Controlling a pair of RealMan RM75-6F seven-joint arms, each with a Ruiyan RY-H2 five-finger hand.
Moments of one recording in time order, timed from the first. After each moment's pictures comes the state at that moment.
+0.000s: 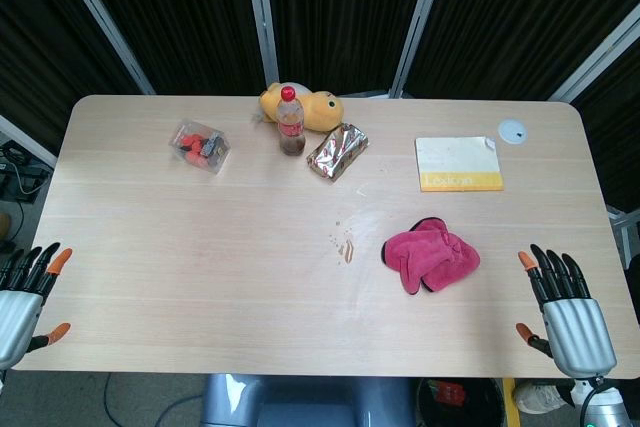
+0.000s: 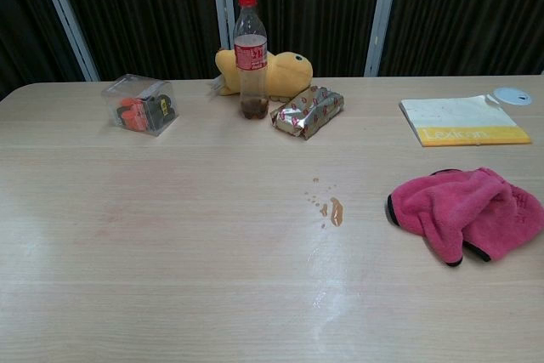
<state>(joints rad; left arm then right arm) -0.04 -1.03 0.05 -1.71 1.61 1.48 0.23 0.02 -1.14 0.00 -1.73 -1.68 1.57 -0.23</state>
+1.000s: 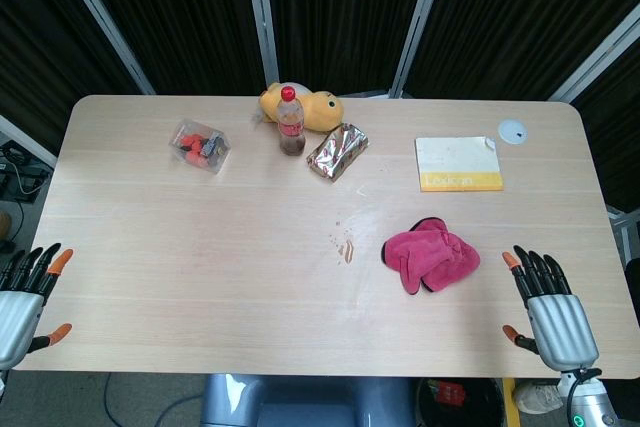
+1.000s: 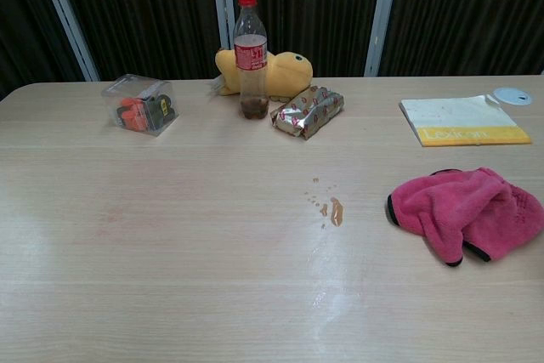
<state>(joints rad) -0.04 -1.03 0.05 -1.72 1.60 1.48 0.23 0.06 -1.13 0.01 -1.80 -1.61 1.46 -0.25</state>
